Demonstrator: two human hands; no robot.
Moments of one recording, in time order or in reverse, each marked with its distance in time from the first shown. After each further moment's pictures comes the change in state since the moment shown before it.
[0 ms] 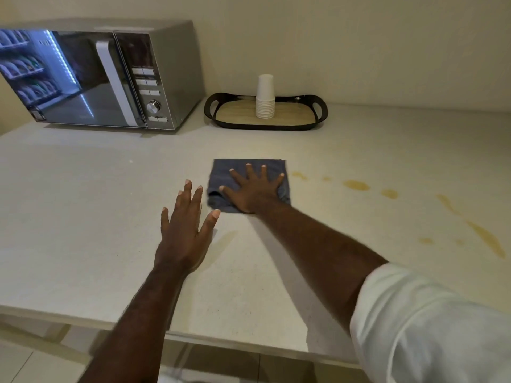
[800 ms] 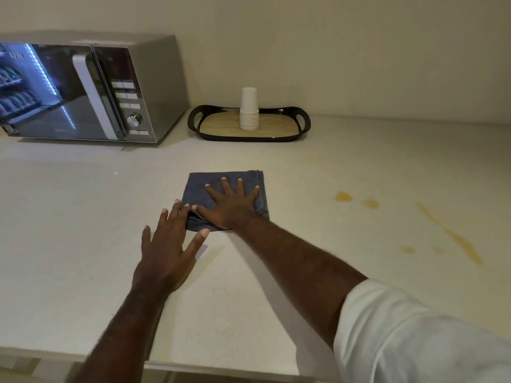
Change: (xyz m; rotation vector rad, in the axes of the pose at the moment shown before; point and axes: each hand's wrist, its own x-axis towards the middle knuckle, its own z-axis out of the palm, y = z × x) left_hand 0.004 0.000 0.006 0.096 -0.057 -0.025; right_hand 0.002 -0.010 0.007 0.051 0.017 -0.072
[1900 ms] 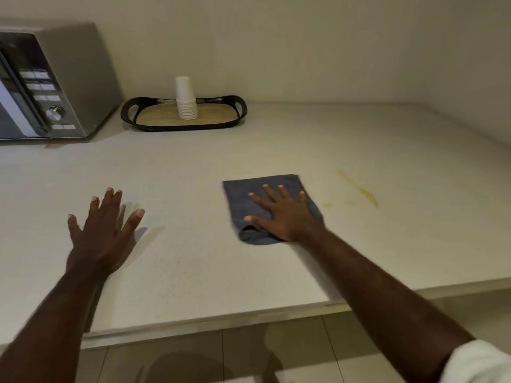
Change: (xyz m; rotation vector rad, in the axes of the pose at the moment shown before) left_hand -0.001 -0.007 -0.002 0.089 0.018 0.028; right_hand -0.192 0.193 -0.018 -0.030 0.164 0.131
